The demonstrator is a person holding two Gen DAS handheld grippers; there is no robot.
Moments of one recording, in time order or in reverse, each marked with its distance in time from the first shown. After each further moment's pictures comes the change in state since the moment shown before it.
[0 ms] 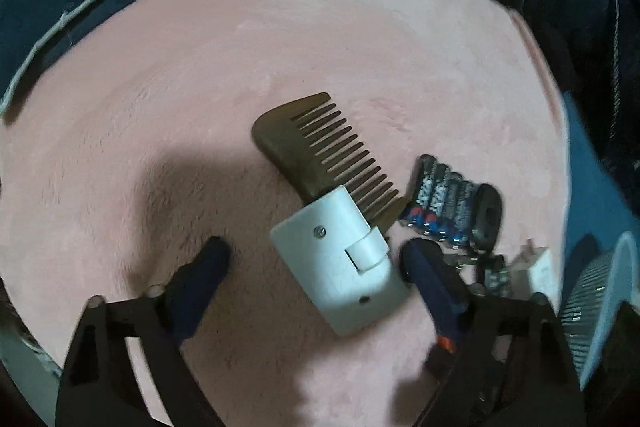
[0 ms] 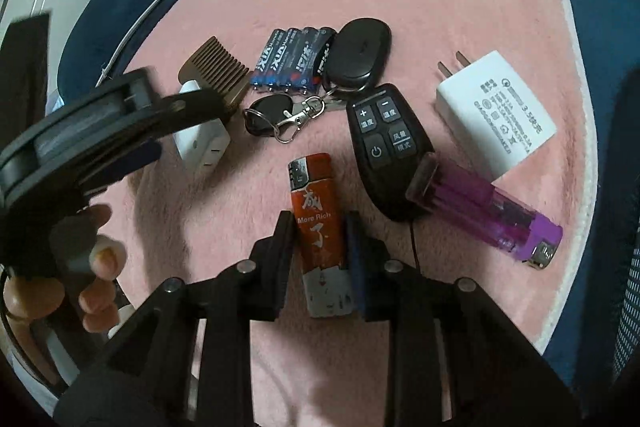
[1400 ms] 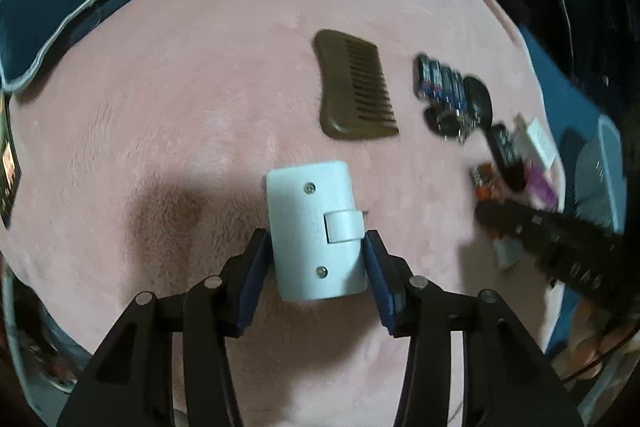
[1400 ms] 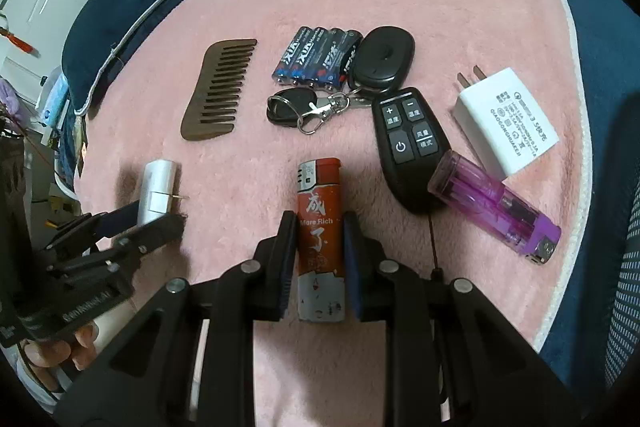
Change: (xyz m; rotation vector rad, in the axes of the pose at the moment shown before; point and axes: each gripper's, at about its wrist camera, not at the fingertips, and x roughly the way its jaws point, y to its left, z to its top) left arm -0.044 0.047 -0.069 0.161 -0.008 -0.098; right arm 0.004 0.024 -0.004 -0.077 -0.029 -0.041
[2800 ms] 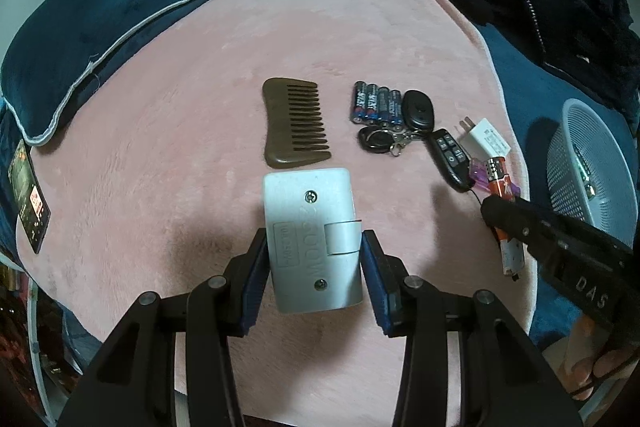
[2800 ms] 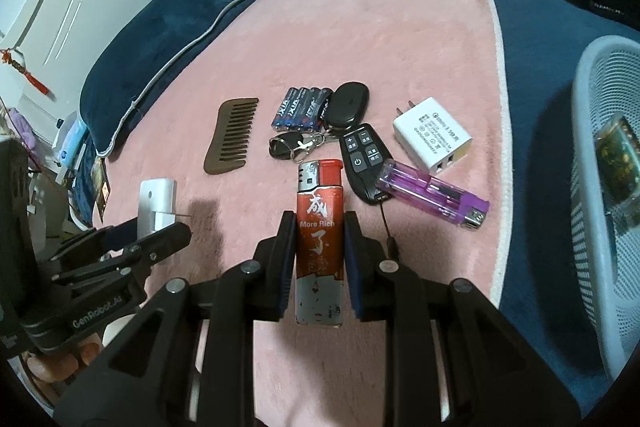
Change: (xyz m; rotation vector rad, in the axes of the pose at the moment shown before) left arm -0.036 -0.048 -0.007 0.127 -0.083 0.057; right arm -0.066 -0.008 -0.032 0.067 -0.217 0.004
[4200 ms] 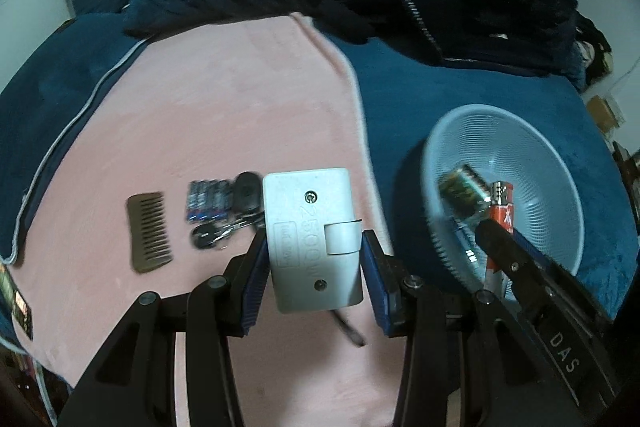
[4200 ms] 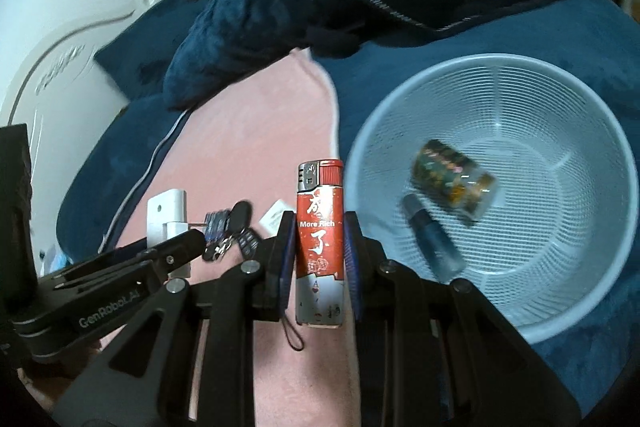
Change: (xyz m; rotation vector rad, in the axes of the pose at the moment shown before) left arm -0.035 -0.157 0.053 0.223 -0.084 -0.133; right arm -0.114 -0.085 -0.011 0.348 -0.362 -0.172
